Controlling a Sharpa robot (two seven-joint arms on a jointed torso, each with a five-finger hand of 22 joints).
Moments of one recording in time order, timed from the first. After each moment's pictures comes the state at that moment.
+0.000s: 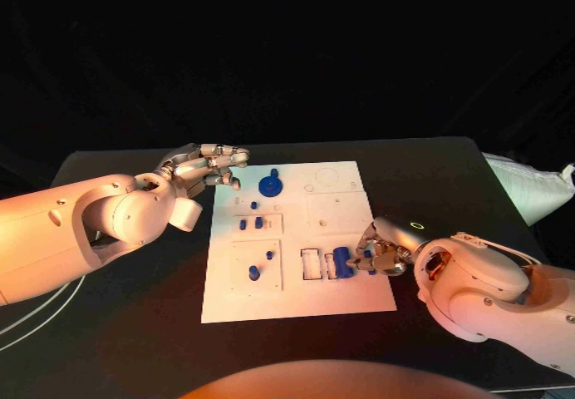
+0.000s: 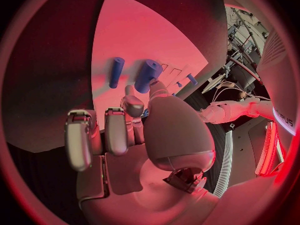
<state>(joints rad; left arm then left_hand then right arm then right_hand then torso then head) 1.23 -0.95 -0.06 1.59 0.00 -0.18 0.21 1.42 -0.02 0.10 -0.02 0.05 0.94 0.16 0.36 0.15 0.97 0.08 0.60 0.25 1.15 0.01 0.99 0.54 0.17 1.19 0.11 0.50 0.80 0.92 -1.07 0.05 2.00 -1.63 -0.25 -0.67 1.27 -0.08 -0.10 0.29 0.35 1.09 0.09 0.15 0.15 1.35 0.01 1.03 1.05 1.47 -0.05 1.39 1.24 0.04 1.46 0.06 1.49 1.31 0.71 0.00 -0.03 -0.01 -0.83</state>
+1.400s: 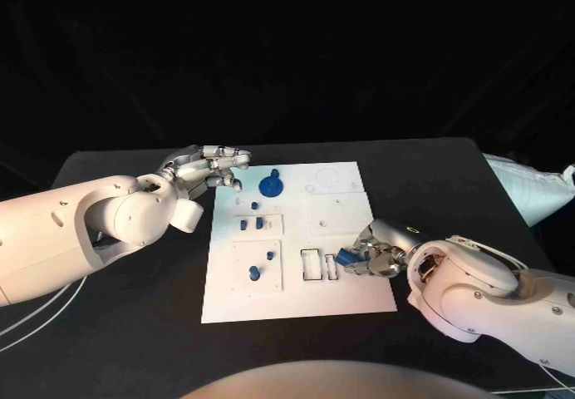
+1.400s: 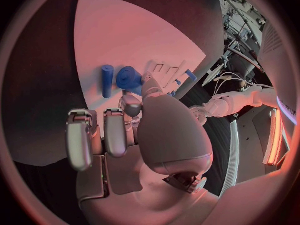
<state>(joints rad) 1.23 -0.95 -0.06 1.58 0.00 -0.17 0.21 1.42 -0.02 0.10 -0.02 0.05 0.94 0.16 0.36 0.15 0.97 0.08 0.60 0.25 1.15 0.01 0.99 0.54 0.17 1.19 0.11 0.50 0.80 0.91 -1.04 0.06 1.98 -1.50 -0.31 -0.68 1.42 -0.01 -0.04 0.22 0.23 1.08 0.09 0.16 0.16 1.34 0.01 1.01 1.08 1.47 -0.05 1.40 1.26 0.04 1.47 0.05 1.49 1.31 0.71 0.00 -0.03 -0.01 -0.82</state>
